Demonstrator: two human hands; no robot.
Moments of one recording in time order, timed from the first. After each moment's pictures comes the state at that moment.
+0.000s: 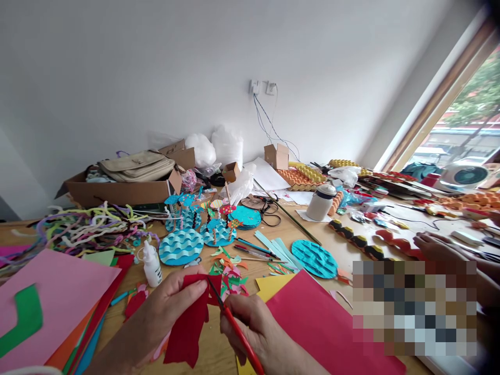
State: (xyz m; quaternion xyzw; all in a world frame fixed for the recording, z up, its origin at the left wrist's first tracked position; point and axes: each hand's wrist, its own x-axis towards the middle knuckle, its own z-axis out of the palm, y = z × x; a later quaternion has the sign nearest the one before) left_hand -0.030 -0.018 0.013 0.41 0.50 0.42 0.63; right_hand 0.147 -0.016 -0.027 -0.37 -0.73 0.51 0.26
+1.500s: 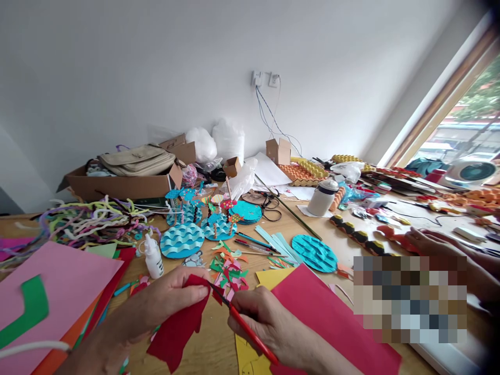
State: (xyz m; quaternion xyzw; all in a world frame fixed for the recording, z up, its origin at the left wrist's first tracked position) left_hand -0.047 -0.007 0.016 0.47 0.50 0.24 0.69; right_hand 0.162 -0.015 -0.013 -0.36 -0.75 0.52 0.22
